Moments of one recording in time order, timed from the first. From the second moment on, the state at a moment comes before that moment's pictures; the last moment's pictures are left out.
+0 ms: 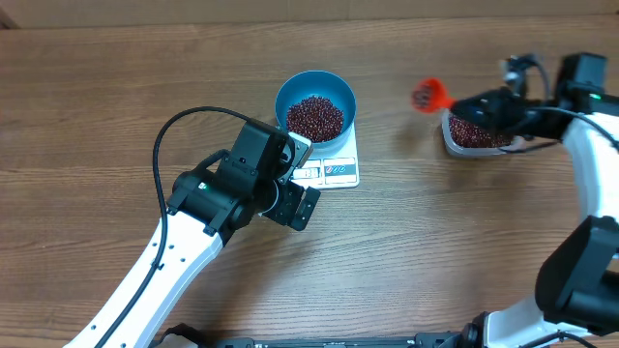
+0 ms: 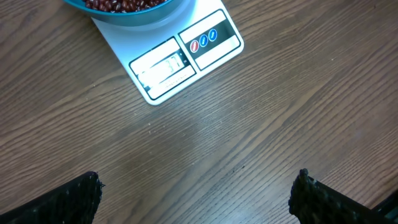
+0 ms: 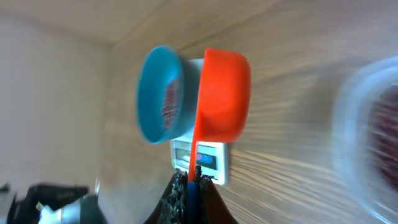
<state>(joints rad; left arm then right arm) -0.52 1.32 1.18 -0.95 0.11 -0.05 -0.26 1.75 1.42 -0.86 -0.98 0.00</state>
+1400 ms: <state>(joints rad) -0.52 1.32 1.18 -0.95 0.11 -0.05 0.31 1.72 1.43 -0.61 -0.50 0.07</state>
